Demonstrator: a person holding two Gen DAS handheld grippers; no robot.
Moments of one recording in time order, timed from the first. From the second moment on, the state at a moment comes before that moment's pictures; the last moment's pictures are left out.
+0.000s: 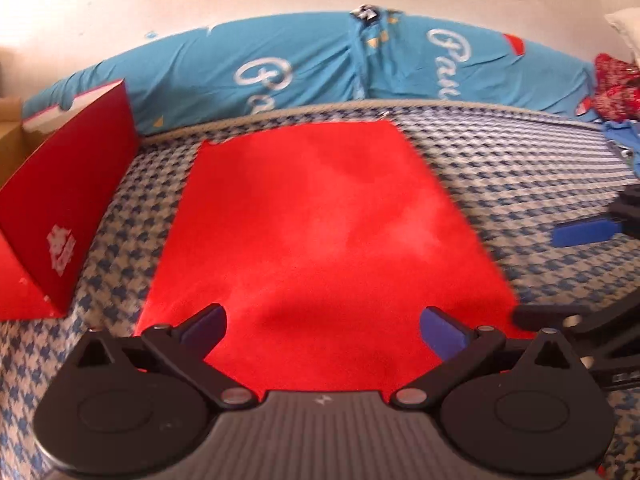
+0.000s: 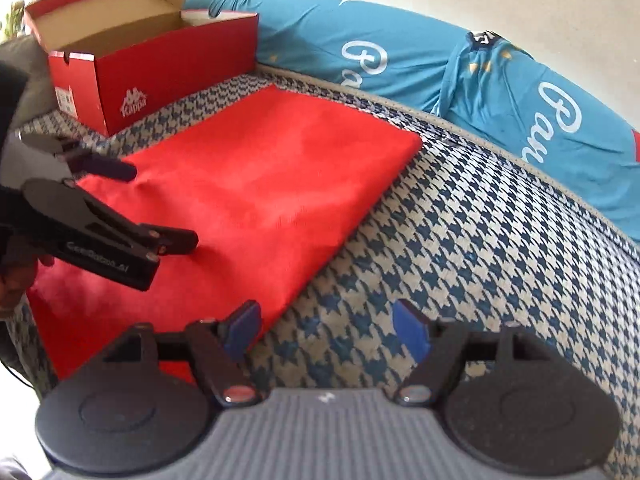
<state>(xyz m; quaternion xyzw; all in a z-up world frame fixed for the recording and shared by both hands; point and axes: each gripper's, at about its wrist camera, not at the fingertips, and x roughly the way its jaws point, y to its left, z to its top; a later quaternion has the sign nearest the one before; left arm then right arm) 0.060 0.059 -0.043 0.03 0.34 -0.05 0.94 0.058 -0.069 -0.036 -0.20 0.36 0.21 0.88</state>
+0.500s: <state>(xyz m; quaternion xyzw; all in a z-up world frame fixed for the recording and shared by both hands) 0.095 0.045 -0.059 0.01 0.36 -0.05 0.93 0.067 -0.066 -0.039 -0.21 0.35 0.18 0.89</state>
